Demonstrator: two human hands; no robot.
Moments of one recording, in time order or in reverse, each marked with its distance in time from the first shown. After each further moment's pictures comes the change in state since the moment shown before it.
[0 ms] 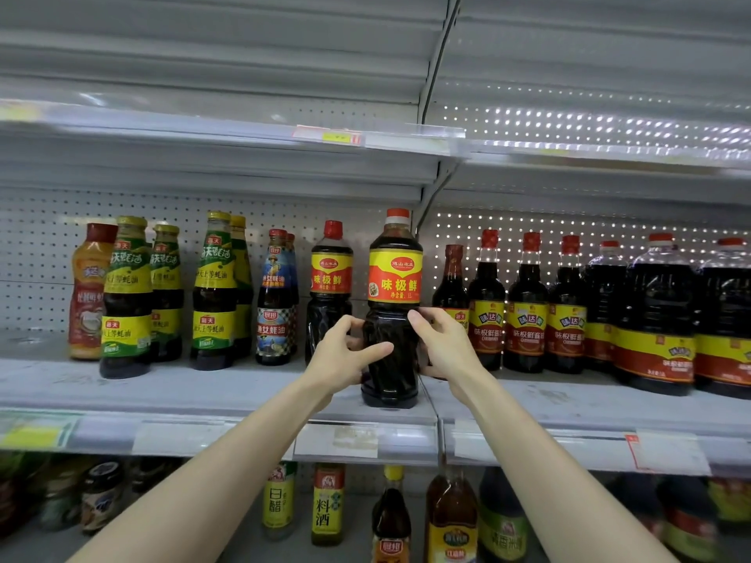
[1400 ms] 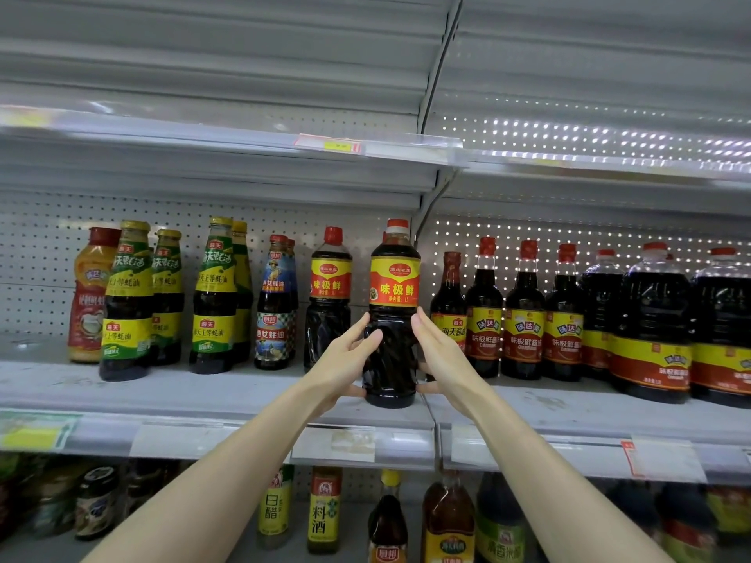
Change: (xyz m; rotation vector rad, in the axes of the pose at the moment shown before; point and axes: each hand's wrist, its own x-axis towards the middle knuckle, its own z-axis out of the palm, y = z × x) left_hand 0.002 0.002 0.006 -0.184 -0.115 -0.133; right_hand -0.001 0.009 -0.002 0.044 -0.153 0.081
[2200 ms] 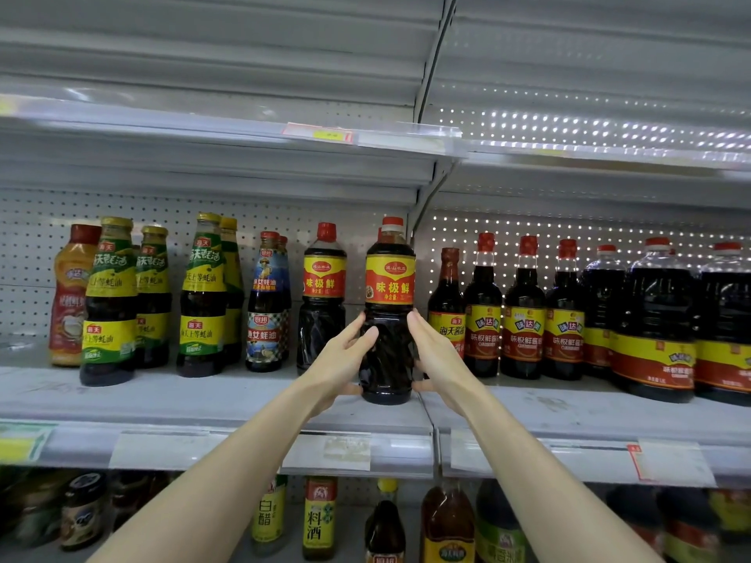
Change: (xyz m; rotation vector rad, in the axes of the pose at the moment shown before) left_hand 0.017 -0.004 0.002 -0.031 0.020 0.000; right_hand 0.020 0.010 0.002 0.056 0.010 0.041
